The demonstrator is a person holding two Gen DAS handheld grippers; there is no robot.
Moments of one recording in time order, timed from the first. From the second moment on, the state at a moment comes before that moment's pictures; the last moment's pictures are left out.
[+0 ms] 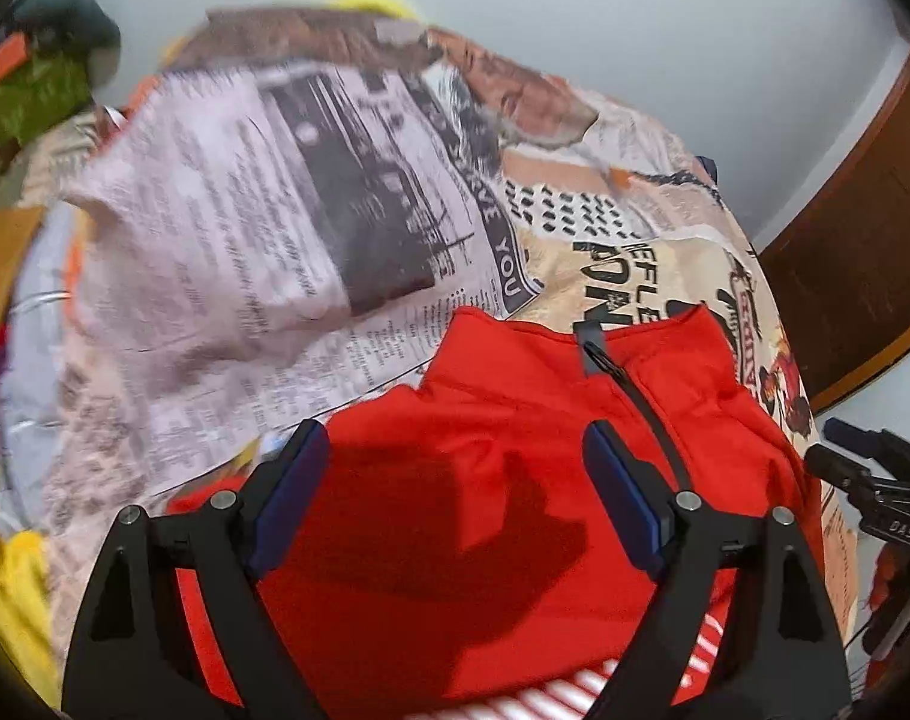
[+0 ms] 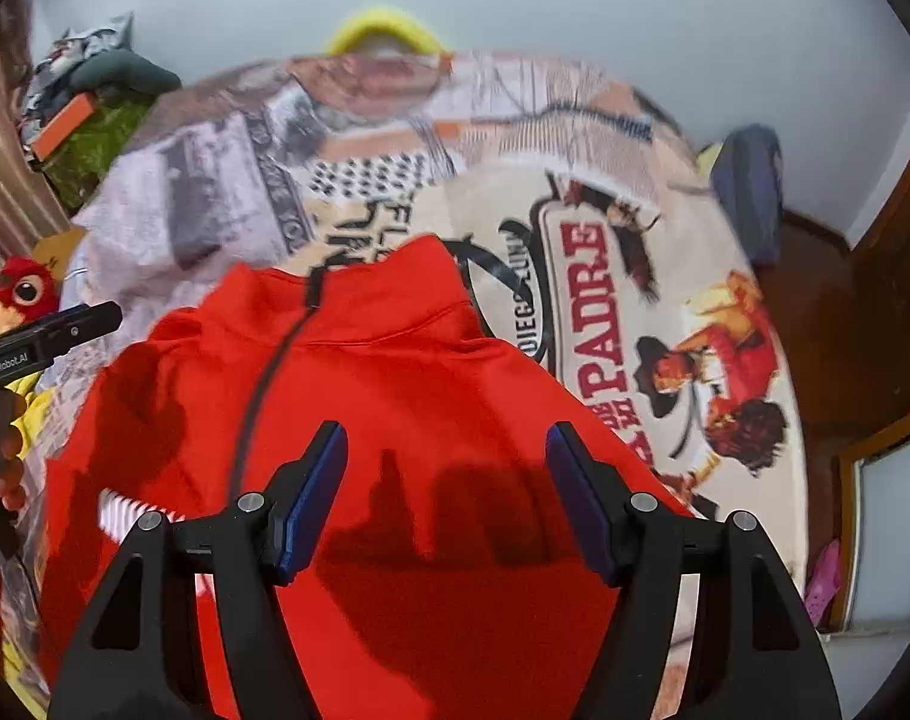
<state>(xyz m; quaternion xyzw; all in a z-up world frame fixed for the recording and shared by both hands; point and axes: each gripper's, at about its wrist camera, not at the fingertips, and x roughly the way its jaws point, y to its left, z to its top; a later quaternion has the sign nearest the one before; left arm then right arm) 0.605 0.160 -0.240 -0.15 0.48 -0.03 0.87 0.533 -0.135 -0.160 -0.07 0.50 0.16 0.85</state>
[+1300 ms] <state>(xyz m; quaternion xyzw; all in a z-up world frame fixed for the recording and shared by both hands) 0.438 0.066 -0.149 -0.02 0.42 -0.12 0.90 0.394 -0.136 -0.105 -0.06 0.43 0.27 0.86</state>
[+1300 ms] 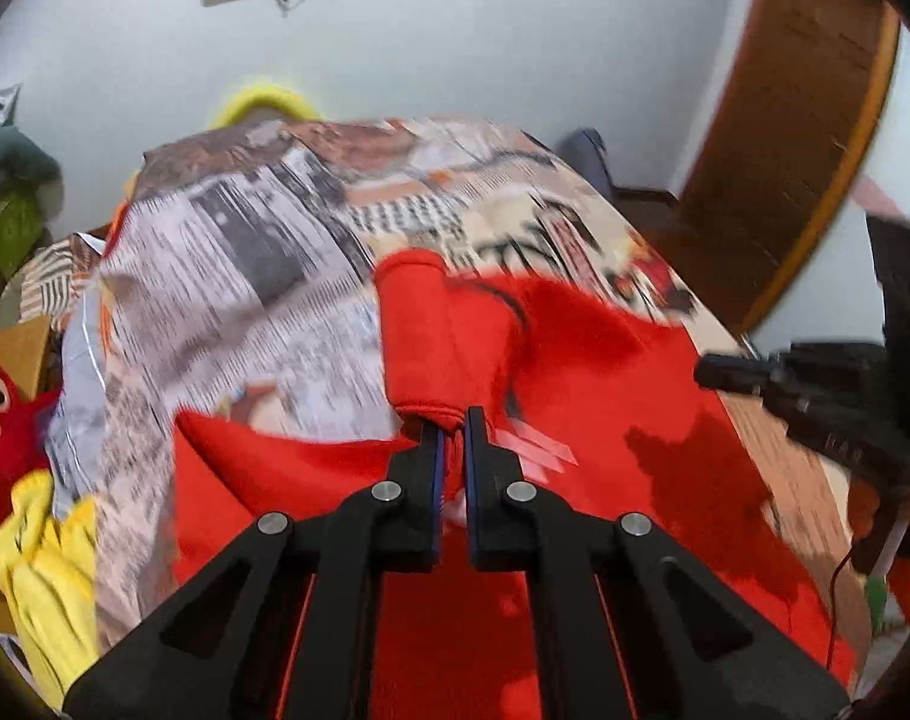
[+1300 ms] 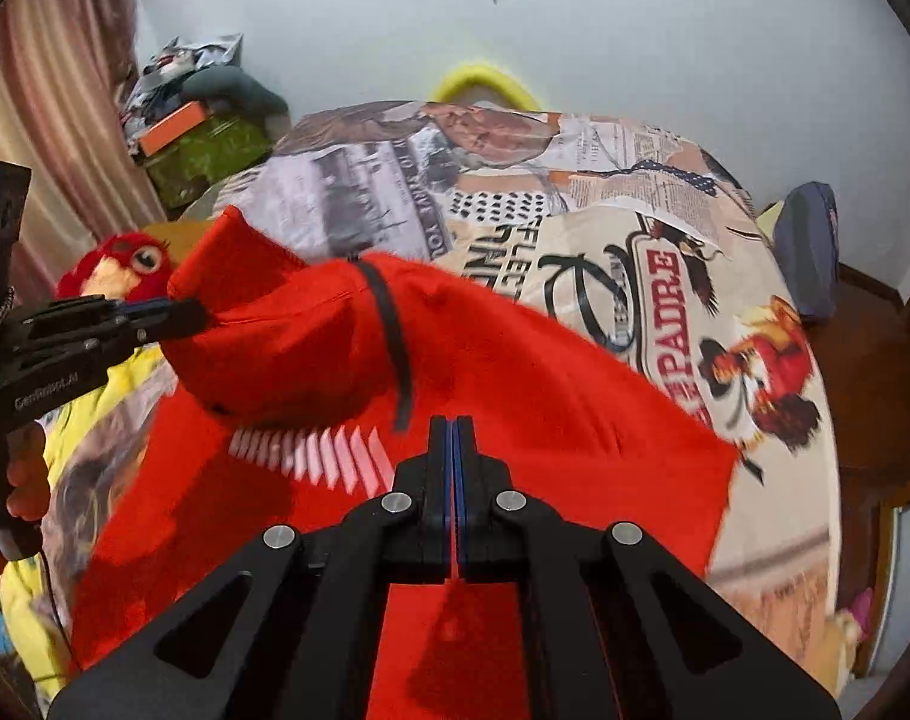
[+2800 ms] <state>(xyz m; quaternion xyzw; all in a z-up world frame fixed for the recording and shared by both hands) 0.518 0.035 -0.184 -0.16 0.49 -0.14 0.85 0.296 -0.253 -0.152 0.00 0.47 0.15 0.87</state>
